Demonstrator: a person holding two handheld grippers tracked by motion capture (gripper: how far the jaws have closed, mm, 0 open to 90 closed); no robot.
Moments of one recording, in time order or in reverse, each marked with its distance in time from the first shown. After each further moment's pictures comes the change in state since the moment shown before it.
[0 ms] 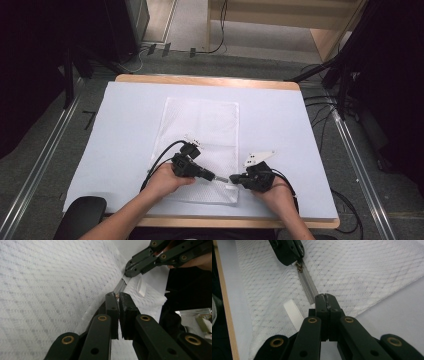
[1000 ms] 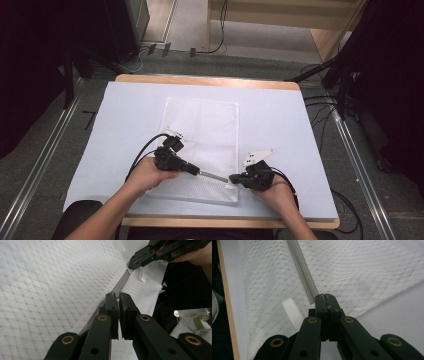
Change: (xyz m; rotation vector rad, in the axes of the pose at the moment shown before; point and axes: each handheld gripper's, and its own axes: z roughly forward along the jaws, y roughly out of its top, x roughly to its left) left arm 0.011 -0.009 -0.046 0.016 0.012 -0.035; right arm -0.002 0.003 0.001 0.015 0.023 -0.015
